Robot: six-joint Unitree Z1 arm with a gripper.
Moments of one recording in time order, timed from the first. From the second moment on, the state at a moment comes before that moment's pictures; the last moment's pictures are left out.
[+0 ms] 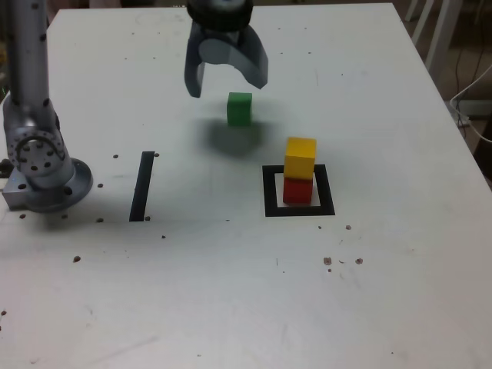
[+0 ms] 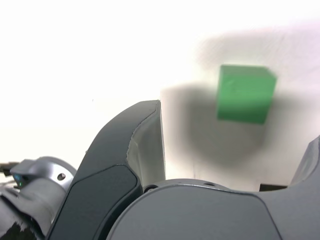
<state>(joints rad) 0.40 1.85 -1.33 1.20 0.22 0.43</state>
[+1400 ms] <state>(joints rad) 0.45 2.13 -1.50 1.27 0.13 0.59</state>
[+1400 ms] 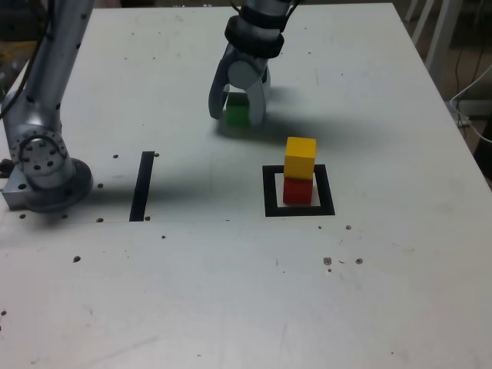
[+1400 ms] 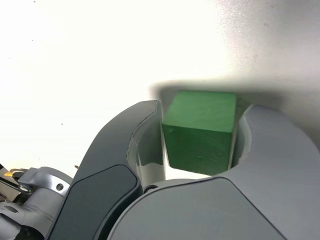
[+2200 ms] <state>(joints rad) 0.26 2.01 -1.67 1.48 0.13 0.48</state>
